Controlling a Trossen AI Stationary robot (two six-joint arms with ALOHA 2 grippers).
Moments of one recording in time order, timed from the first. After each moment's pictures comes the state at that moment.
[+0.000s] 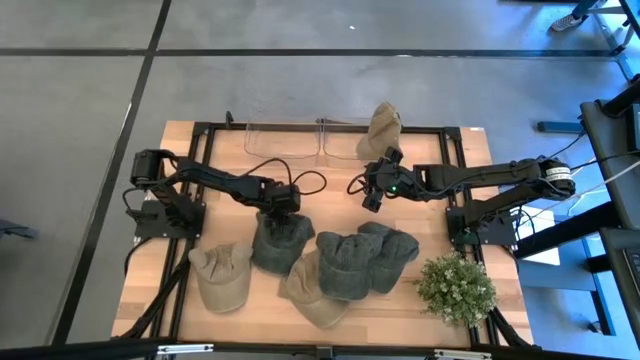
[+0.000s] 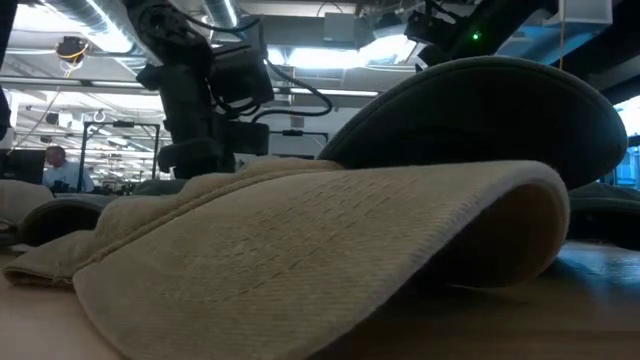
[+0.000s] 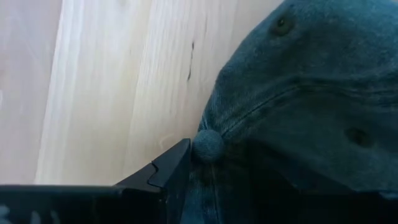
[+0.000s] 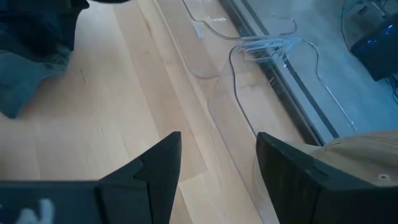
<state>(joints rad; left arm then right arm) 0.08 1.68 0.81 -0.36 -0.02 -0.11 -0.04 1.30 0.91 -0.38 0.50 0.05</state>
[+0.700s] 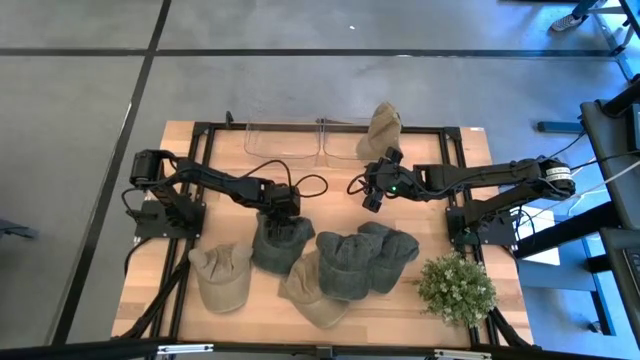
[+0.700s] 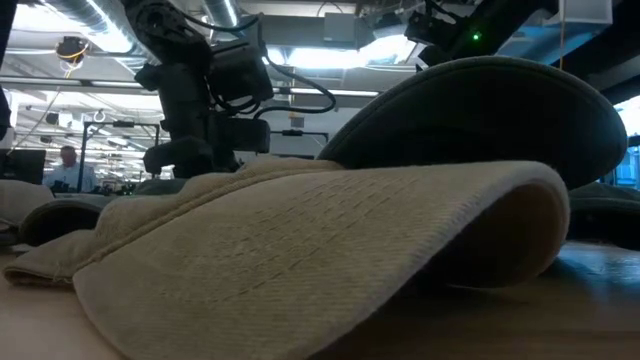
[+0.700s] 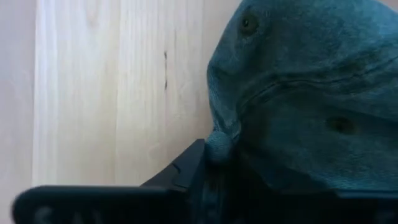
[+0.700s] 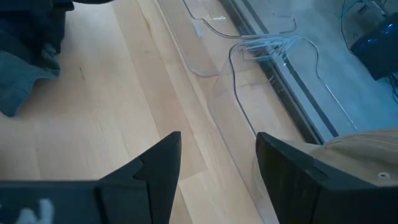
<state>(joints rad) 0.07 1.66 0.80 -0.36 0.00 0.02 -0.04 1.30 0.91 -0.38 0.50 0.05</state>
